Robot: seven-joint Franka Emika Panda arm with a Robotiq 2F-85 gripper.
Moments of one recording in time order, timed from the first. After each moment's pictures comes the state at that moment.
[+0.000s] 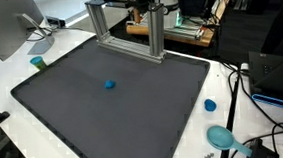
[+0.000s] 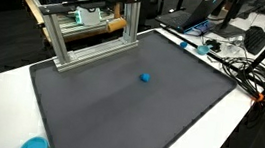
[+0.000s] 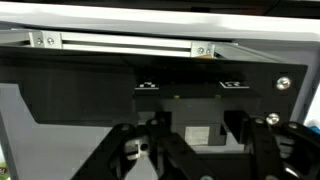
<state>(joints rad) 0.01 -0.60 -0.01 -2.64 -0.02 2.05 -0.04</state>
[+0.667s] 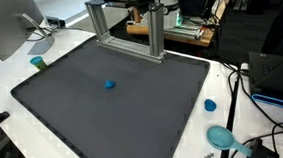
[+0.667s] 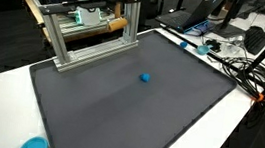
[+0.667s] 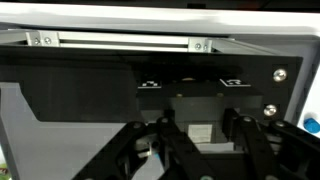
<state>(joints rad) 0.01 -0.60 -0.03 -2.62 0.00 2.05 -0.04</state>
